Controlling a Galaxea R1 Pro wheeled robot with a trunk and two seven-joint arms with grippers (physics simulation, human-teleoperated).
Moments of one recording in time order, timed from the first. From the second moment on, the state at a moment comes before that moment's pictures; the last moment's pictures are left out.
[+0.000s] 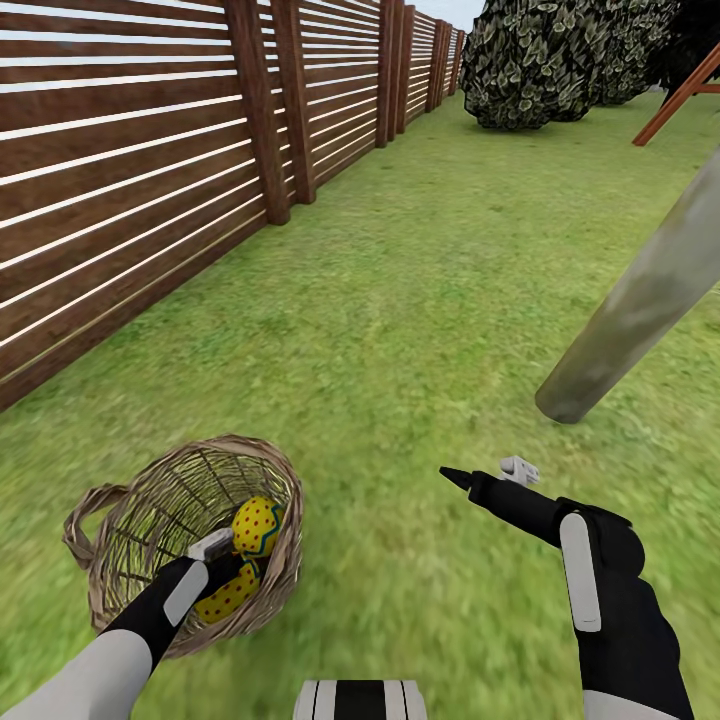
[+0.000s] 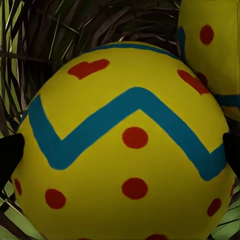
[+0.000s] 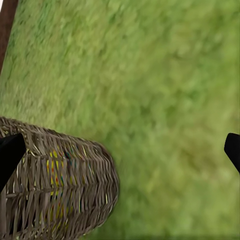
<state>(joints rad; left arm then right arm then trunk) -0.65 0.09 0.01 -0.47 0.58 0.38 0.24 -0.44 0.10 -0.32 -1.58 -0.22 1.04 0.44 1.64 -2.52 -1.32</state>
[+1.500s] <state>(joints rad) -0.65 0.09 0.01 -0.45 0.59 0.38 0.24 -0.44 0.10 -0.32 -1.58 -0.22 1.04 0.44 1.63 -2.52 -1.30</state>
